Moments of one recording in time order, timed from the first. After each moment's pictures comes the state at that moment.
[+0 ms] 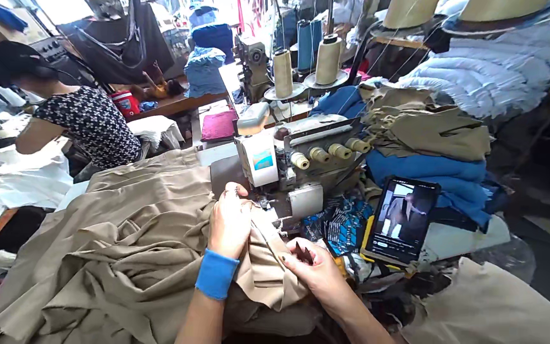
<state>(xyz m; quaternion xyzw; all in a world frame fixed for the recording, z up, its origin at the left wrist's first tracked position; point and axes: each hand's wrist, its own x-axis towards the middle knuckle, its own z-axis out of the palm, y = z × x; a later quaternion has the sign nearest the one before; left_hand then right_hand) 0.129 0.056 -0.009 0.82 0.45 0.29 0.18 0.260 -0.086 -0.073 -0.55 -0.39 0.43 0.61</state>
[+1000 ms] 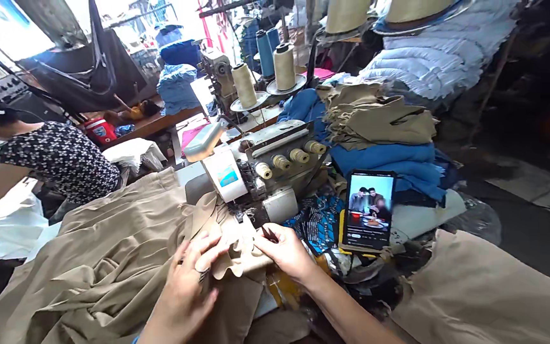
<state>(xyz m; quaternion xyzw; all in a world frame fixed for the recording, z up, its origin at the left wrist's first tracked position) 0.045 0.046 -0.021 0.94 0.18 0.26 0.14 0.273 -0.042 -0.060 -0.58 -0.39 0.40 0.59</state>
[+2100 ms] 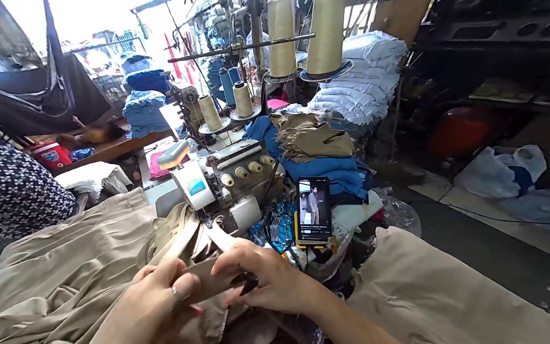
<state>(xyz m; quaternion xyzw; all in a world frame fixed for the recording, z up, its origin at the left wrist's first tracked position) 0.045 0.008 0.063 0.98 0.09 0.16 0.08 0.271 -0.108 -0.002 -0.43 -0.72 0.16 0.52</state>
